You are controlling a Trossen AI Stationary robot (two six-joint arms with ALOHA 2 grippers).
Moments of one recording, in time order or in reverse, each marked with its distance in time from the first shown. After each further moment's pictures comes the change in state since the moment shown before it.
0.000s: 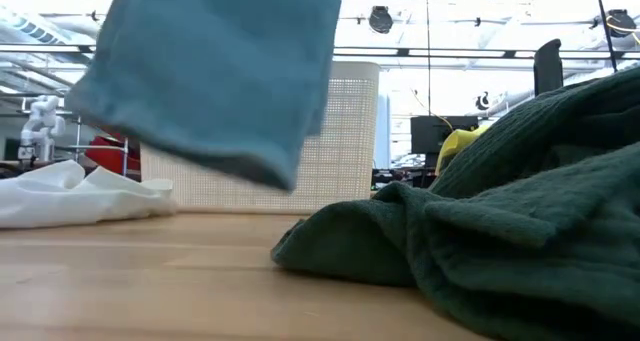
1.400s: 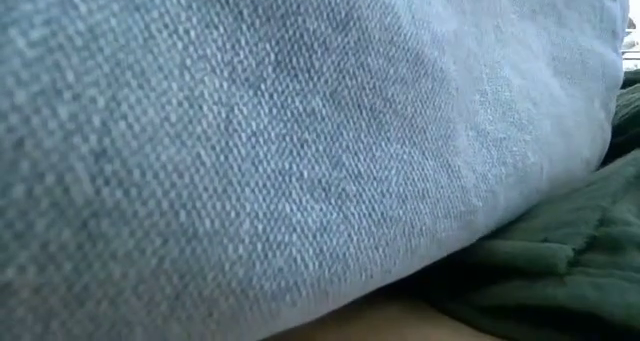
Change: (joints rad) left arm -0.317 -0.105 -0.348 -0.976 -0.152 -1.401; right arm 0.085 0.047 -0.001 -0.160 0.321 0.117
